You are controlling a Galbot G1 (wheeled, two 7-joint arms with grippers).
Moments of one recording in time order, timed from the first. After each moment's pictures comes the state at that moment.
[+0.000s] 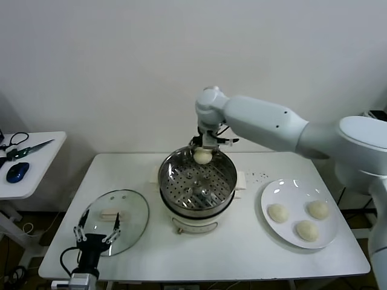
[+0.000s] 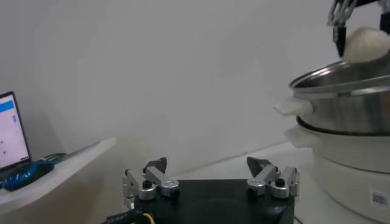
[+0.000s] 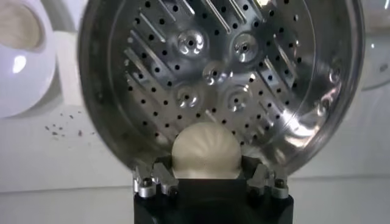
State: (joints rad) left arm 1.69 -1.49 -0.71 -2.01 0.16 -0.09 -0.01; right arm 0.48 1.36 -1.20 1.03 -0.48 0.64 -1.07
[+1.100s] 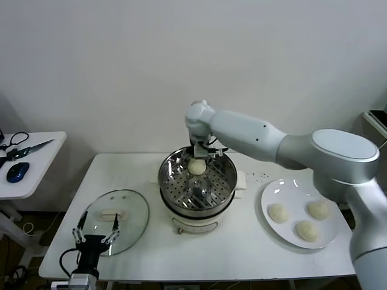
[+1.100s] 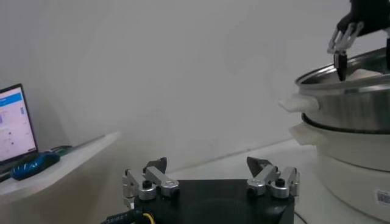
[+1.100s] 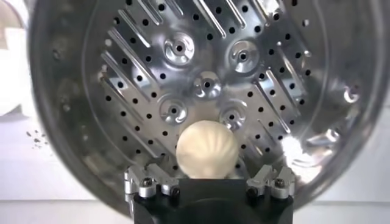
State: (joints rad) left arm 1.69 -1.49 -0.70 -2.01 0.15 -0.08 -0.03; right arm 0.53 1.31 -1.23 1.07 -0.37 0.59 -1.09
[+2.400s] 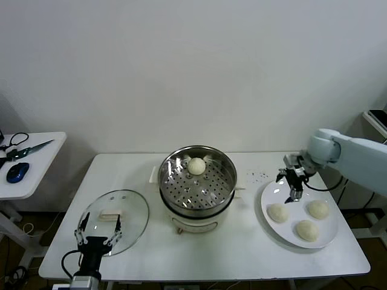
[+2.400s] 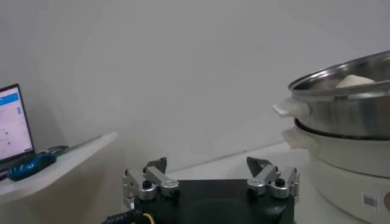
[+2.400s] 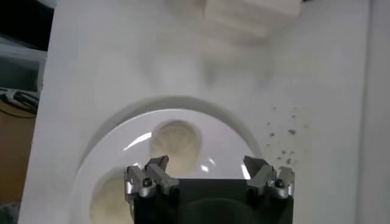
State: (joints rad) left arm 1.71 -1.50 -0.68 -2.03 0.15 -0.07 -0.04; right arm 0.35 0.62 -1.33 1.28 0.23 -0.20 -1.01
